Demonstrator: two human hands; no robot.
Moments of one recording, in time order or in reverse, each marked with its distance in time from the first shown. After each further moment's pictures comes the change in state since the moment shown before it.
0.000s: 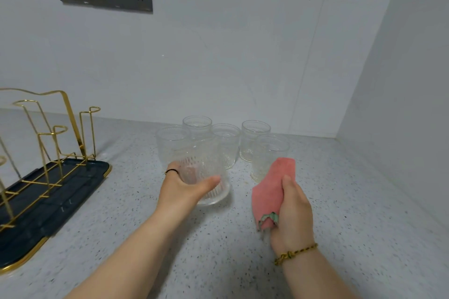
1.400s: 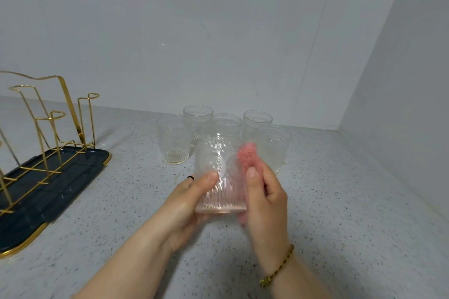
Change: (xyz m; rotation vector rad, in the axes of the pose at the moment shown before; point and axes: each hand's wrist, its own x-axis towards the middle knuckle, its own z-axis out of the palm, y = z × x) left_hand -0.022 -0.012 -0.002 -0.530 -0.530 -0.124; right_hand -0.024 0.016 0.017 -0.235 -0.344 -0.416
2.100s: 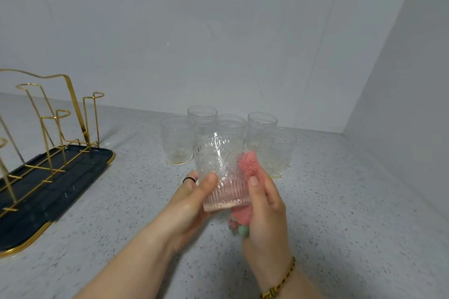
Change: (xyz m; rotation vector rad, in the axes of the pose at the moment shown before) left_hand 0.001 -0.001 0.002 -0.052 0.096 0.029; right_hand -0.007 0.002 0.008 0.193 0.016 0.233
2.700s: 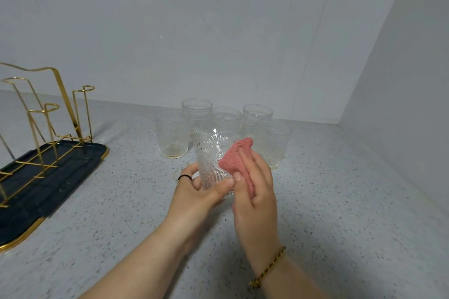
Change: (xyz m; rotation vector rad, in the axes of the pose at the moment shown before) left_hand -0.003 -0.013 0.013 0.209 0.217 0.078; right_hand 0.006 0.013 -0.001 -0.407 -0.024 -0.343
